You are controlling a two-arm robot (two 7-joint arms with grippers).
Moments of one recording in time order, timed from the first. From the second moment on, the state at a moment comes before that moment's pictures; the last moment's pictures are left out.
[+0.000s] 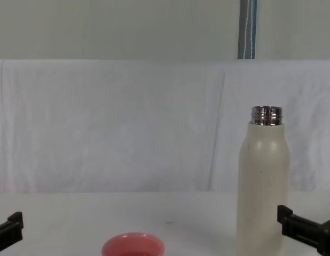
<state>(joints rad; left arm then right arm) 0.27 0.24 0.04 -1.85 -0.25 -0.02 -0.02 -0.16 0.19 -0.21 -1.79 0.11 -0.04 0.10</state>
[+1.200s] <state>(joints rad) 0.27 0.24 0.04 -1.85 -0.25 -0.02 -0.02 -0.04 0.19 -0.18 -1.70 0.24 0.06 0.21</state>
